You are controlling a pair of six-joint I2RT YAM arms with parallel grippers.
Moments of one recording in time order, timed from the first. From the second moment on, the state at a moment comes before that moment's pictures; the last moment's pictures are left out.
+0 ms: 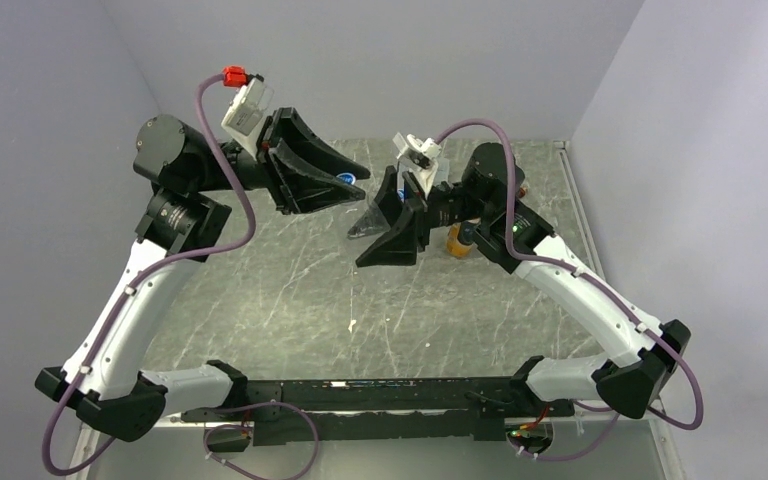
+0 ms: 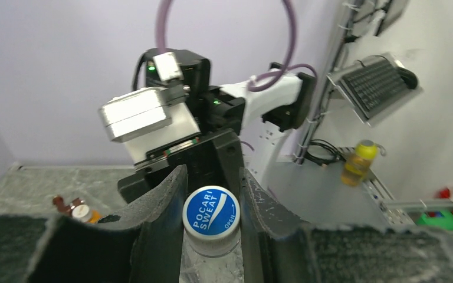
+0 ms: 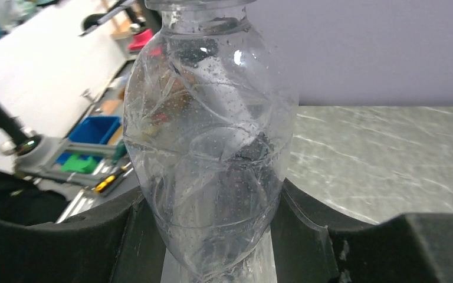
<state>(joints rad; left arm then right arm) -0.51 1.20 1.62 0.06 1.08 -0.51 0.73 1.27 1.37 0.04 -1.08 0.36</state>
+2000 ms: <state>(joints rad) -0.54 1.33 1.72 -0.30 0.18 -0.32 0.93 1.42 1.53 -0.29 0.19 0.14</state>
